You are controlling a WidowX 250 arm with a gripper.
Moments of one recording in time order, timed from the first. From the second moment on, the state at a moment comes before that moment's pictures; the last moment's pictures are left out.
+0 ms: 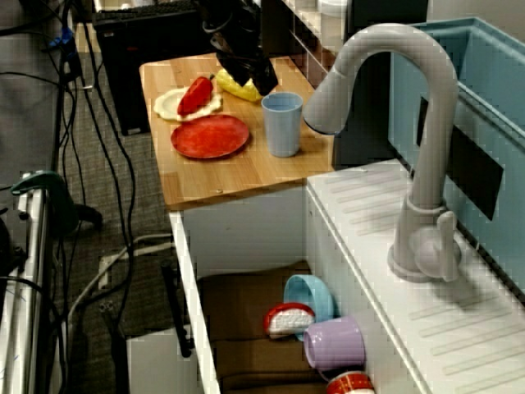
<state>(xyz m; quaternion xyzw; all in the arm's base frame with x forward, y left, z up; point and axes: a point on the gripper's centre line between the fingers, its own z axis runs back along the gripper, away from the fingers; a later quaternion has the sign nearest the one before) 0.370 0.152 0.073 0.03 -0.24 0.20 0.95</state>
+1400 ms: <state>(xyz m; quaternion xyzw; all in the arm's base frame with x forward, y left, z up) 0.383 0.145 0.068 0.01 -0.19 0.09 0.98</state>
